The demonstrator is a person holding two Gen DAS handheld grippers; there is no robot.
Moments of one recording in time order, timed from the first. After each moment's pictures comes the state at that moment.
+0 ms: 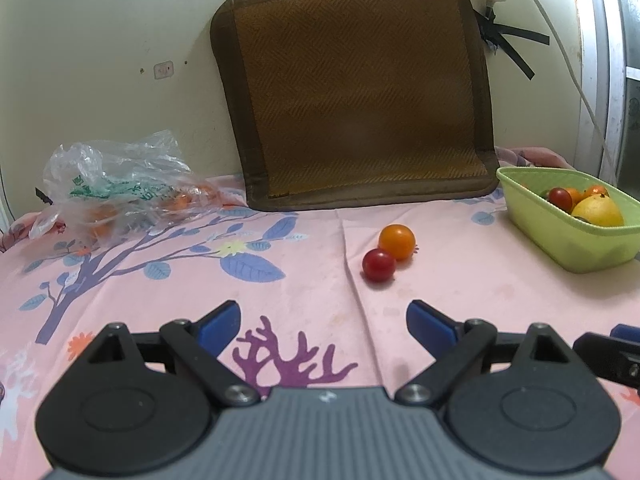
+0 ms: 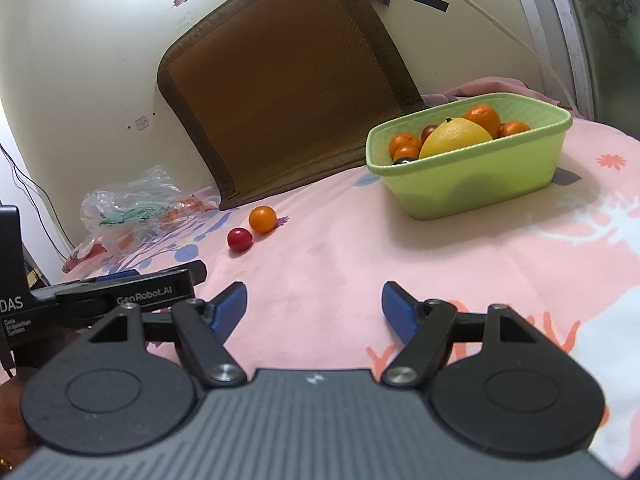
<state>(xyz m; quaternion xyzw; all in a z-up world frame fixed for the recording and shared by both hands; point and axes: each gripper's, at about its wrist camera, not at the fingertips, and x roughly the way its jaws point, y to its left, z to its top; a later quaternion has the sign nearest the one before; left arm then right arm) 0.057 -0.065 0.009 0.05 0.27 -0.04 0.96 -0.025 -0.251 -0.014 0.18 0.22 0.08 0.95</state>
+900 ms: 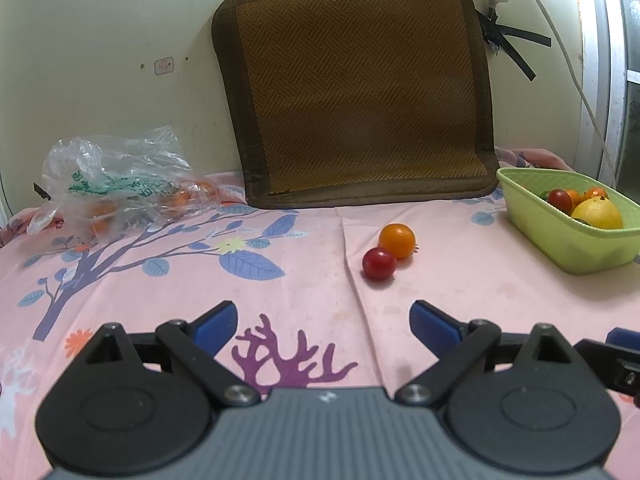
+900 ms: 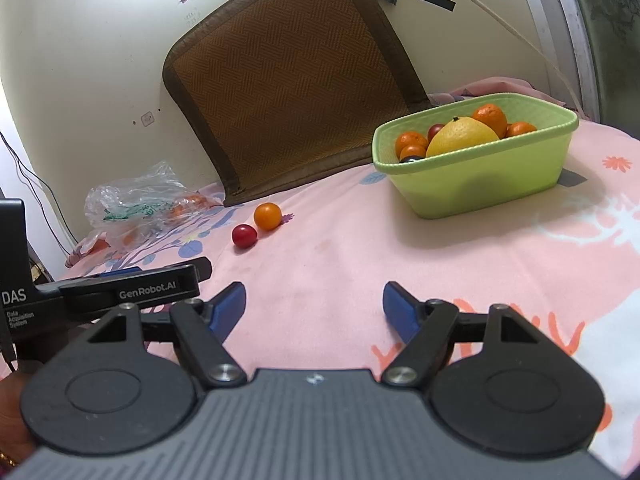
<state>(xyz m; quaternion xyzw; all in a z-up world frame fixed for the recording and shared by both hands) 0.057 -0.065 0.008 0.04 0.27 -0.04 0.96 -0.023 -0.252 -0.015 0.17 0.23 0.09 0.95</state>
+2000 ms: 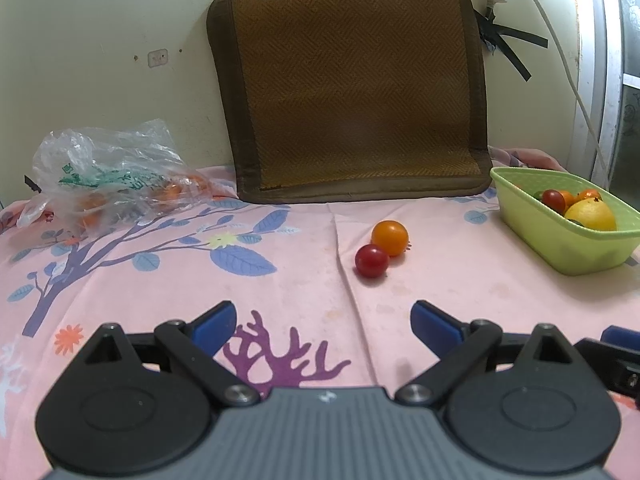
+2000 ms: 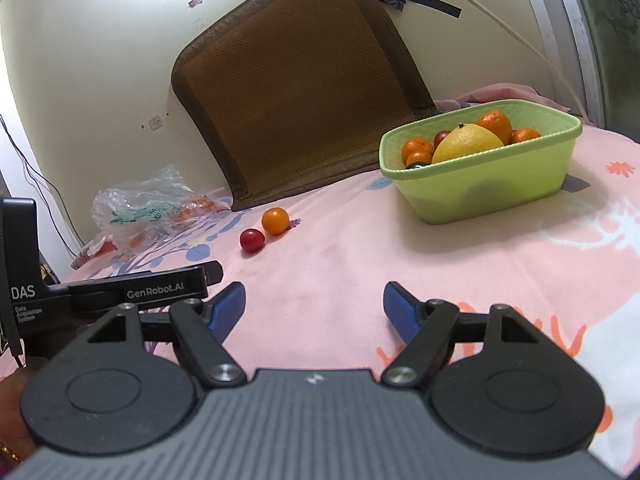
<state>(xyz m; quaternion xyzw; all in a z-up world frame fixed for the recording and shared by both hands) 0.058 -0.063 0.008 0.03 0.28 -0.05 0.96 -0.027 -0.253 -0.014 0.17 0.22 0.10 0.96</state>
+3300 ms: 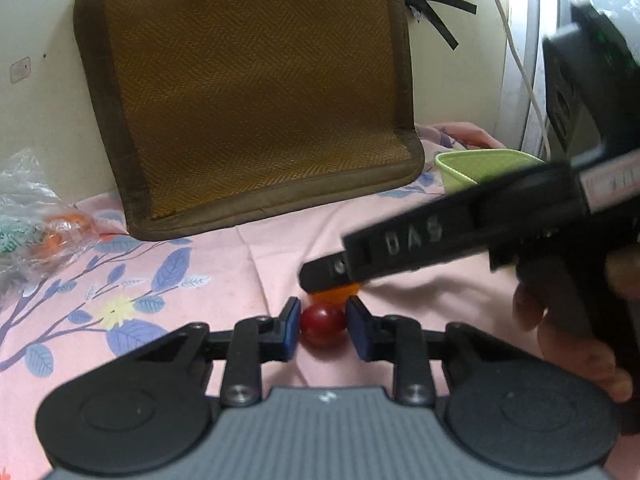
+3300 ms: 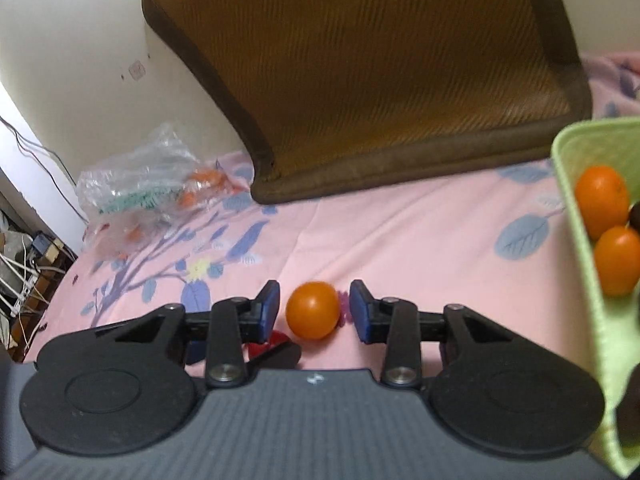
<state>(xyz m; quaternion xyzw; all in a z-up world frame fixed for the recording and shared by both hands) 0.135 -0.080 0.004 0.07 0.31 -0.22 0.92 0.175 -0.212 -0.009 0.16 0.36 0.20 0.89</state>
